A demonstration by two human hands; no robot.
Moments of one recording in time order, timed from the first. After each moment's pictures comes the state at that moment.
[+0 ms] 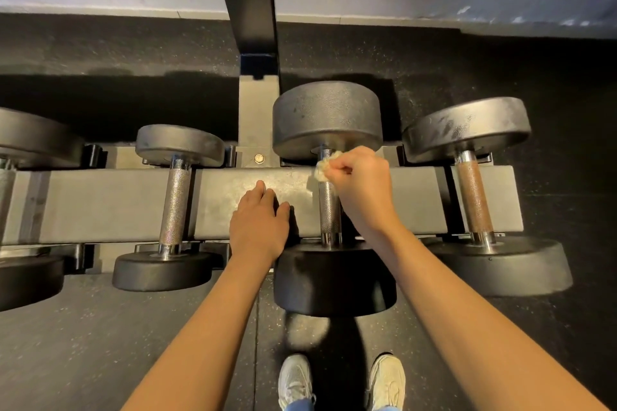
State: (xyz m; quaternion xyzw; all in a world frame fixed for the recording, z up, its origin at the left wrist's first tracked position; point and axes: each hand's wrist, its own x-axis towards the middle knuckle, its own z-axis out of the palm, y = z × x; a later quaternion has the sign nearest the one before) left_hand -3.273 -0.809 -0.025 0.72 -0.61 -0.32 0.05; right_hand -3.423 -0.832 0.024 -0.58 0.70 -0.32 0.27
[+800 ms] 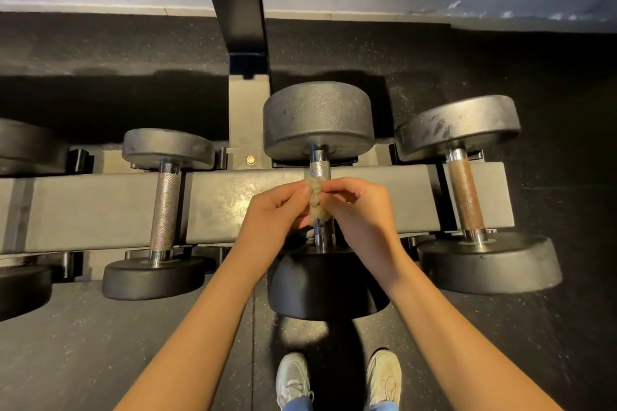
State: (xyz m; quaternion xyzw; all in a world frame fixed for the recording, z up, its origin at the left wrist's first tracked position) left_hand -3.294 -0.801 0.030 0.55 -0.42 -0.62 0.36; right_hand -3.423 -0.795 0.036 -0.41 0.65 -0.41 0.49
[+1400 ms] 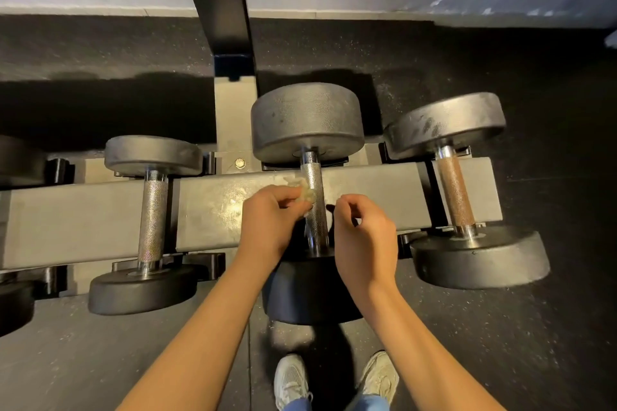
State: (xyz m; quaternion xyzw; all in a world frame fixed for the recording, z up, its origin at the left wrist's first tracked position) left_hand -3.308 -0.818 0.002 0.65 -0.51 -0.46 0.33; right_hand -3.416 -0.769 0.030 -0.41 0.79 -0.35 0.30
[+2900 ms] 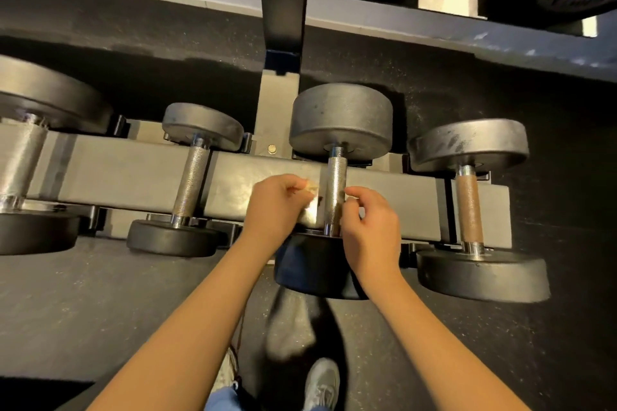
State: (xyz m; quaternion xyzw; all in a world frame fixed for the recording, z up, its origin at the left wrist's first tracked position) left_hand -3.283 -0.799 0.013 0.68 -0.51 -0.43 0.30; right_hand -3.416 -0.765 0.028 -0.57 0.71 -0.32 0.27
